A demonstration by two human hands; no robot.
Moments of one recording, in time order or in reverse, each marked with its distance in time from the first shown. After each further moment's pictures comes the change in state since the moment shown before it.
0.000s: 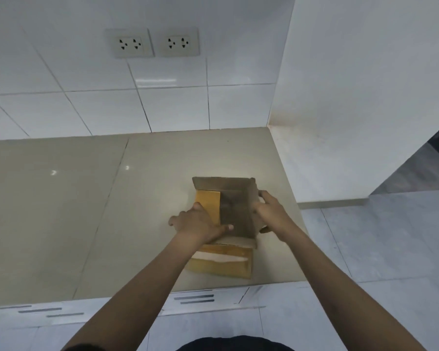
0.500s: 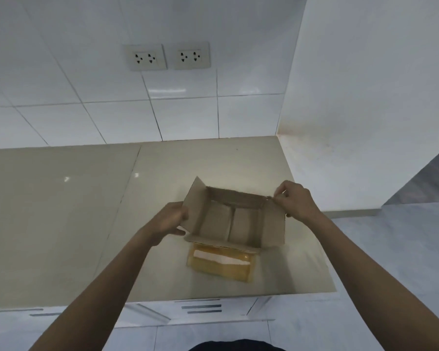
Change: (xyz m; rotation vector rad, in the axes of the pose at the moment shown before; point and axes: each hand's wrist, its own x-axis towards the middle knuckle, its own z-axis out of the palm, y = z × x) left_hand 0.016 -0.087 -0.037 -1.035 -0.218 0.162; right_hand 0.023 -0.018 -0.048 -0.253 0.187 -0.282
